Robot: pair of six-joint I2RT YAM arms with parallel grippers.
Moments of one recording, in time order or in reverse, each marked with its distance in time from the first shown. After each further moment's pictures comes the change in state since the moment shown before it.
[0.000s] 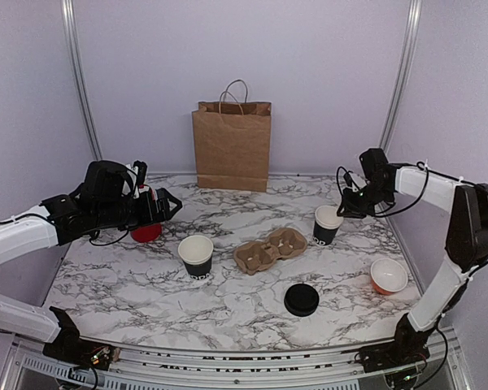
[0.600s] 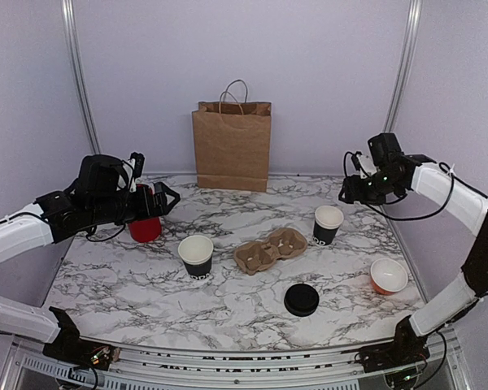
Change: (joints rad) left arm 0.000 -0.024 0.026 -0.008 -0.017 0.050; right arm 0.055 -0.189 0.010 -0.043 0.161 -0.037
